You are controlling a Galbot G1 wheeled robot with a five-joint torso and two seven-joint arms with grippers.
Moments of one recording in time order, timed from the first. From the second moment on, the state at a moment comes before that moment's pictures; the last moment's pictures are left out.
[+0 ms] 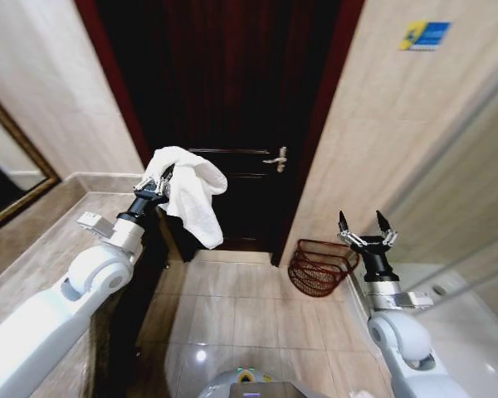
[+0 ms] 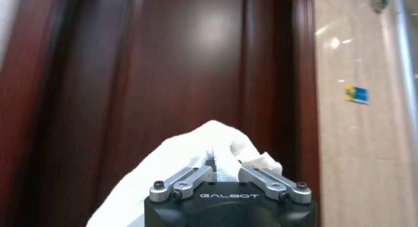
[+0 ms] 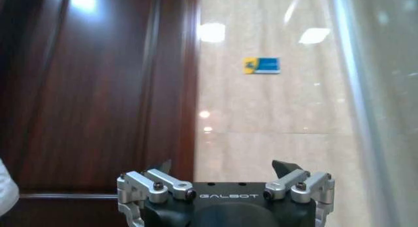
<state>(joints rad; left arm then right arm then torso) 1.04 -0.62 -0.39 -2.18 -0.94 -0.08 -0.21 -1.55 1.23 0.76 2.18 0.39 0.30 0.02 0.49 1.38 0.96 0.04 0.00</state>
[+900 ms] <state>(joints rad) 1.05 -0.61 -0.38 -2.18 -0.94 -0.09 -0.16 -1.56 1.25 0.75 2.18 0.36 0.30 0.01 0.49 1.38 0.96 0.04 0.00</state>
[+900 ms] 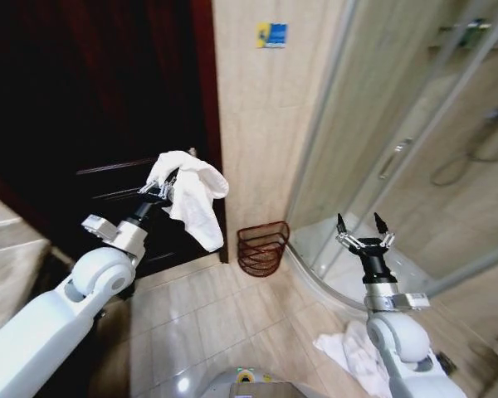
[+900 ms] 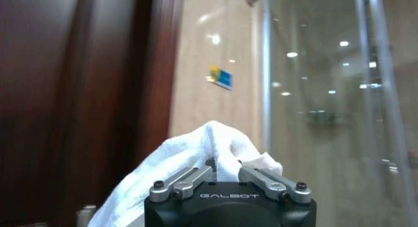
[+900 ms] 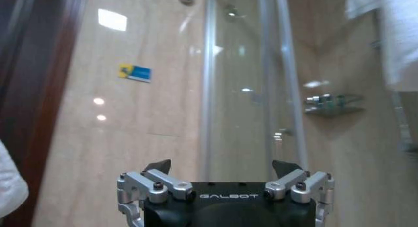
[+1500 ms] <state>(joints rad) 1.01 -0.62 -0.32 -2.10 -0.93 -0.09 -0.13 -1.59 1.32 0.72 2.18 0.33 0.31 0.00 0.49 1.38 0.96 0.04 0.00</state>
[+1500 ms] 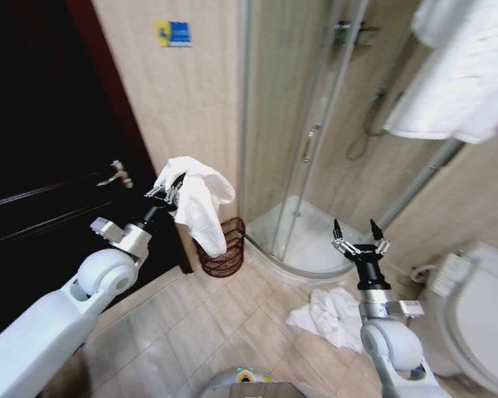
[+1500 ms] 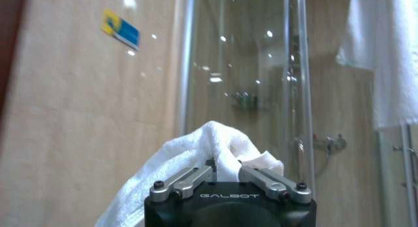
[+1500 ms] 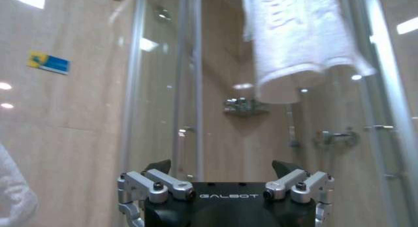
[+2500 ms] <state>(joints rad) 0.79 -0.73 -0.11 -1.80 -0.94 -0.11 -0.25 -1.57 1.31 0.74 2.13 0.34 0.34 0.01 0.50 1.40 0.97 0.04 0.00</state>
